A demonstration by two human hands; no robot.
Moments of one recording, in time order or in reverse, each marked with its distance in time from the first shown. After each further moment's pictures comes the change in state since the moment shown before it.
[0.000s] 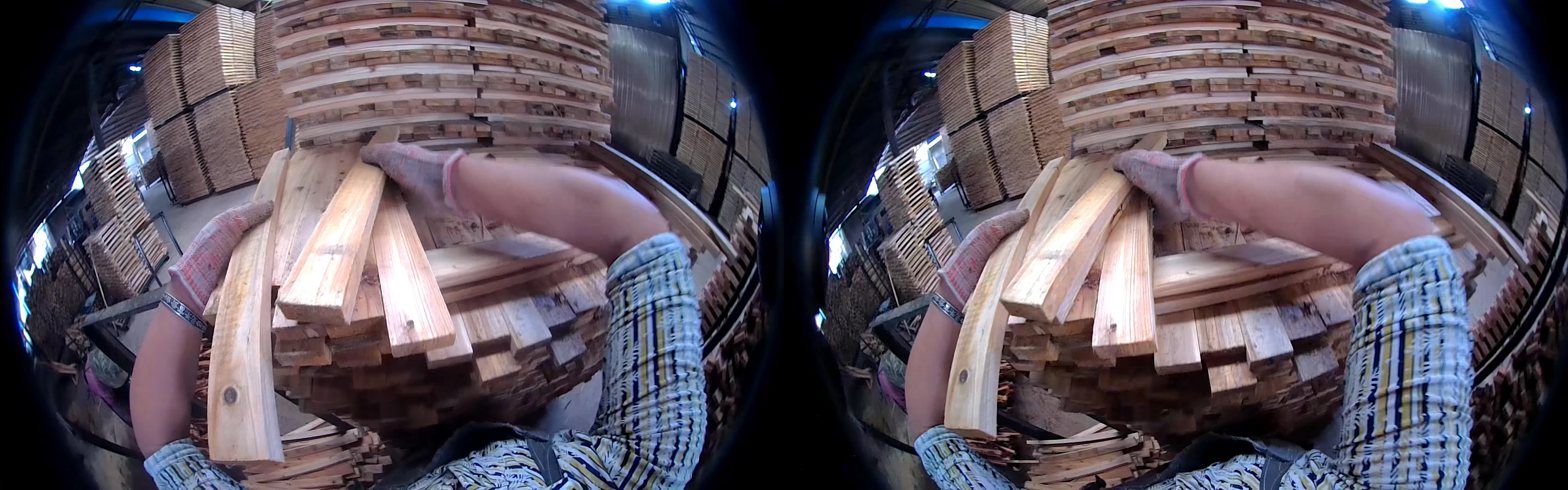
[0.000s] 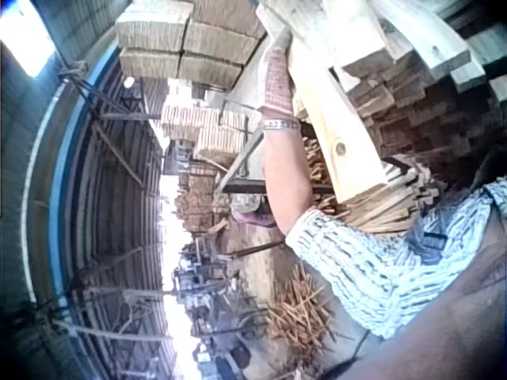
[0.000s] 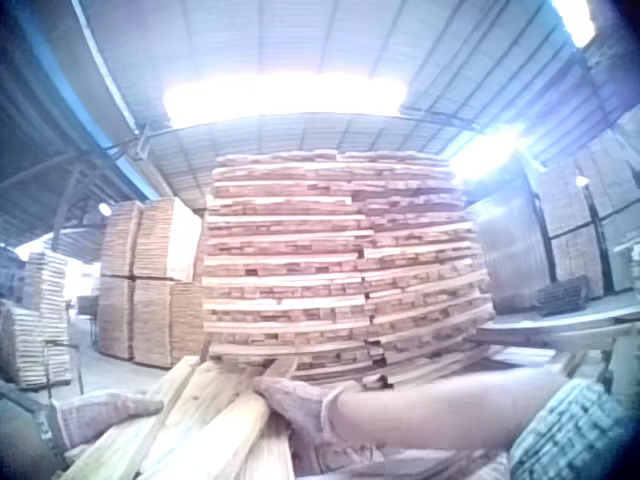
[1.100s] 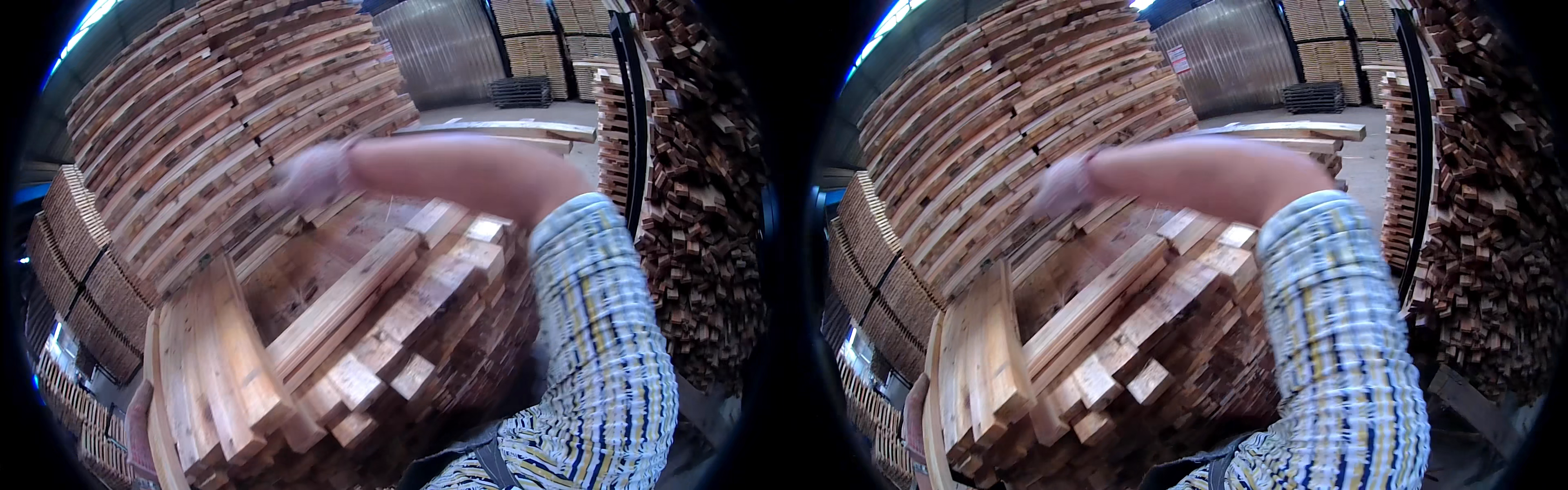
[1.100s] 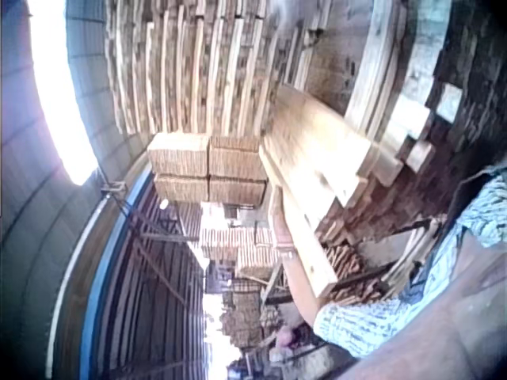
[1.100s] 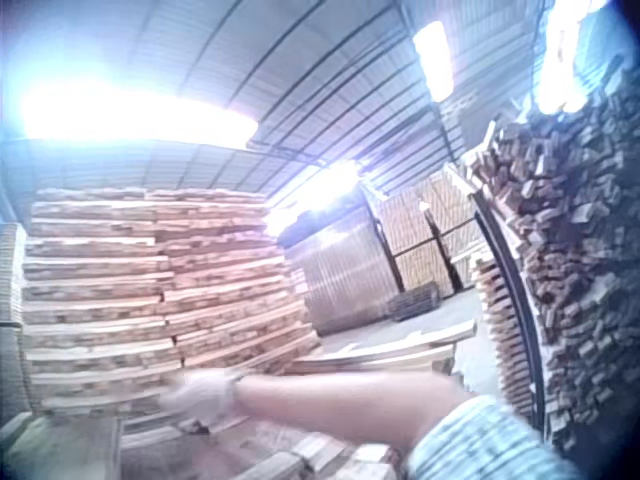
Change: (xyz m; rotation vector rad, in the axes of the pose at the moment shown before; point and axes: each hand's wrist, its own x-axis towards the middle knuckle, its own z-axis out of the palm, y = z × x) left_hand -0.003 -0.002 0.009 0.091 0.046 0.124; right_hand -0.124 -0.039 -0.180 -0.888 0.164 -0.091
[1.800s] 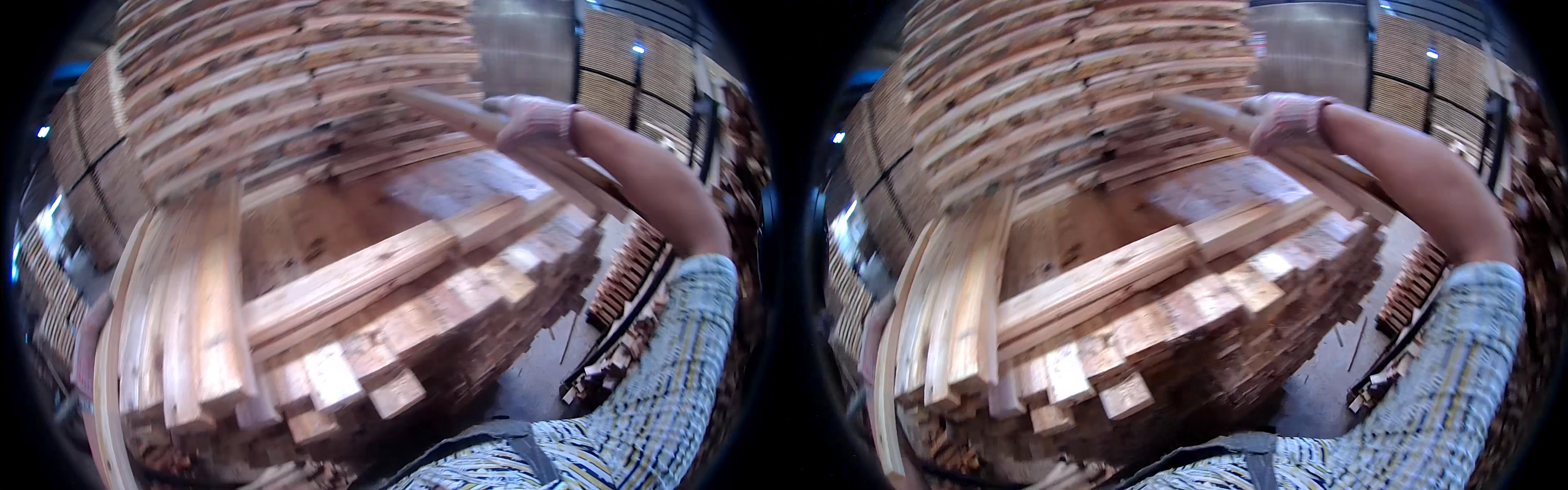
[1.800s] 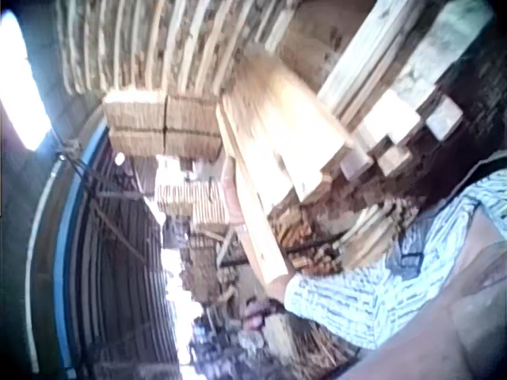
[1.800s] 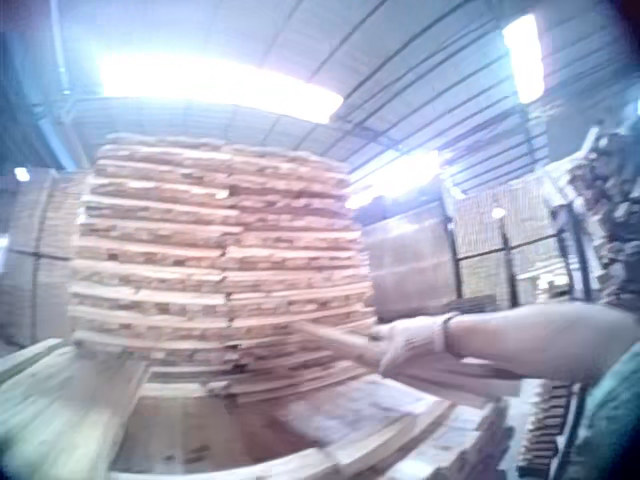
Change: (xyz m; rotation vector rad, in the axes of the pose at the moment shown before) left_hand 0.003 -0.007 0.007 -0.028 0.051 0.055; right_hand -0.109 0.127 -0.109 -0.480 0.140 0.332
